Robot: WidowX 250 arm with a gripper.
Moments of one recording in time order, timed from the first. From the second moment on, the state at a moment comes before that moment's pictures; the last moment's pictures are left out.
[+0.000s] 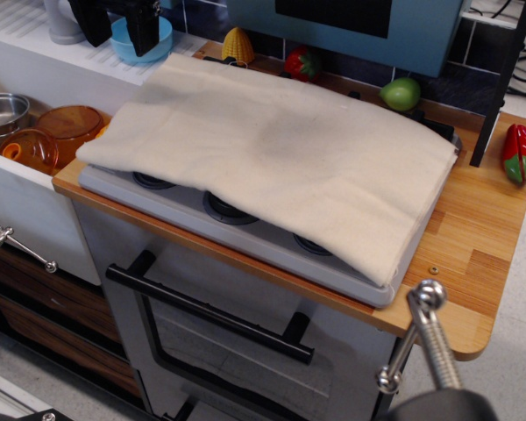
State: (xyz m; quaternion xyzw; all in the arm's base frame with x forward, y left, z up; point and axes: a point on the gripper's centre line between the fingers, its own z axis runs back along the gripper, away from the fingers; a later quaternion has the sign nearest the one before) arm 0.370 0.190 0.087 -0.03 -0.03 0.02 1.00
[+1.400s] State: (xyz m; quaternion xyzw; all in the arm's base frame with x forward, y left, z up) arm 0.365 0.187 0.015 -0.09 -0.03 0.04 0.99
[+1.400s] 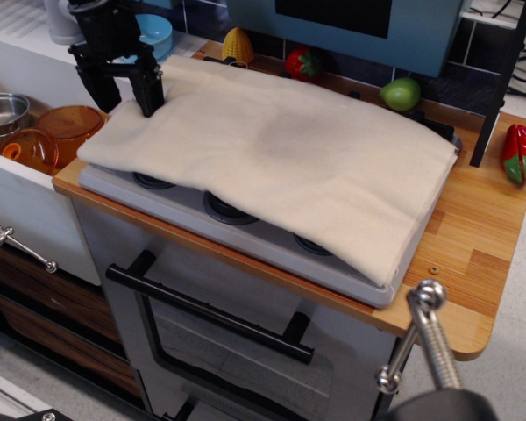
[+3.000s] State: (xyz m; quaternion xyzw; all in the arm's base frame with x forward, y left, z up) arm 0.380 0.063 0.106 -0.17 -0.01 0.04 0.98
